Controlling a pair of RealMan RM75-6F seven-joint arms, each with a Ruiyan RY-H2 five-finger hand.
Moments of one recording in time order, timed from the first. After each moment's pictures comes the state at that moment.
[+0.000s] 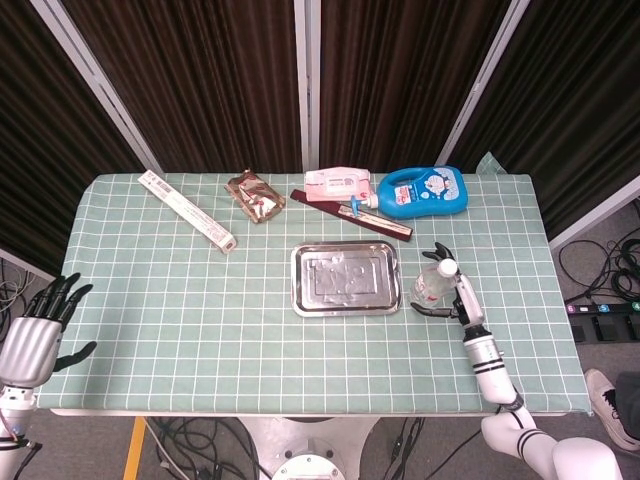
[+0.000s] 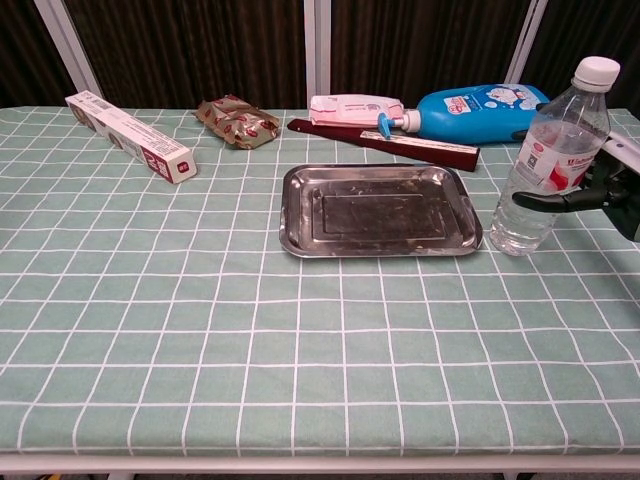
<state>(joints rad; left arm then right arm) -0.13 -1.26 -0.02 -1.31 1.61 1.56 -0.12 0.48 -1.90 0.13 -0.60 -1.51 1.22 1.30</state>
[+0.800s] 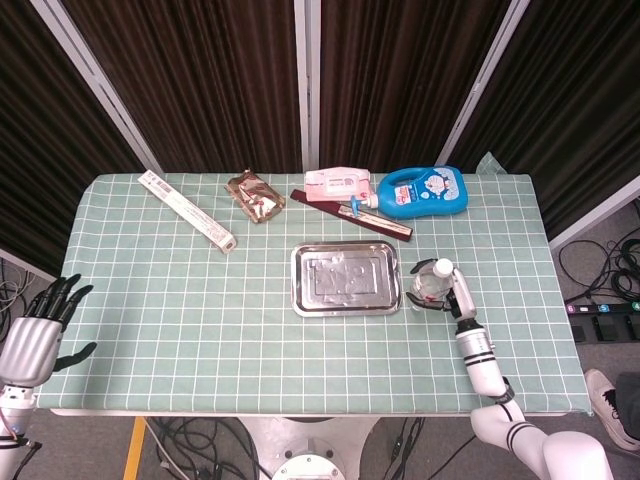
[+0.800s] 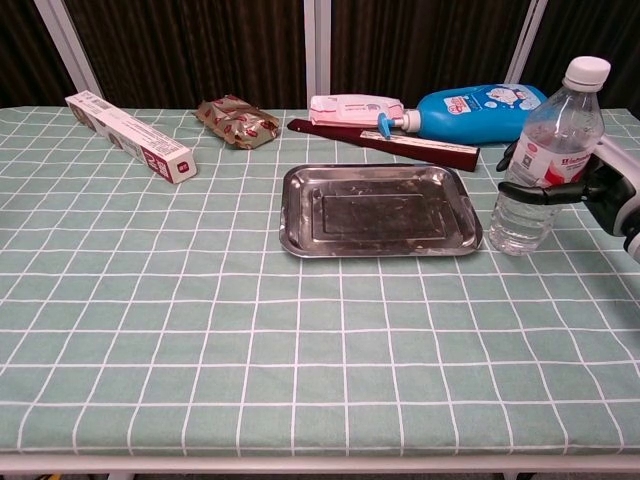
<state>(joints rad) -0.13 -1.27 -0.02 -1.28 1.60 1.55 -0.14 0.52 -1.93 0.16 -0.59 -1.46 1.16 1.25</state>
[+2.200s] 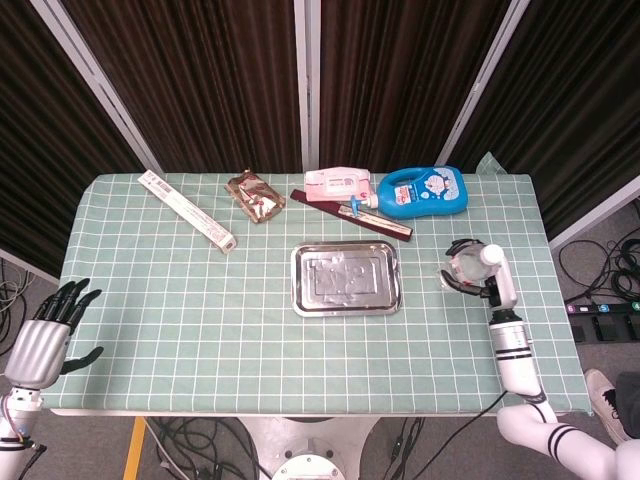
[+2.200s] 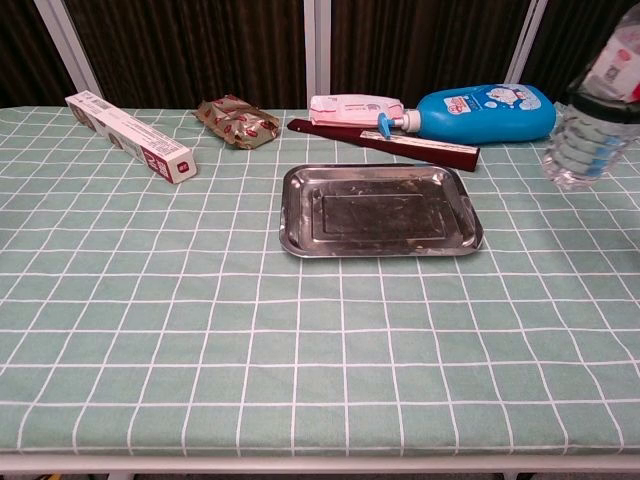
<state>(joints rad) -0.13 -1.27 0.00 -1.31 1.60 1.53 -0.14 0.48 -1.67 0.25 -1.02 -1.40 1.23 1.11</state>
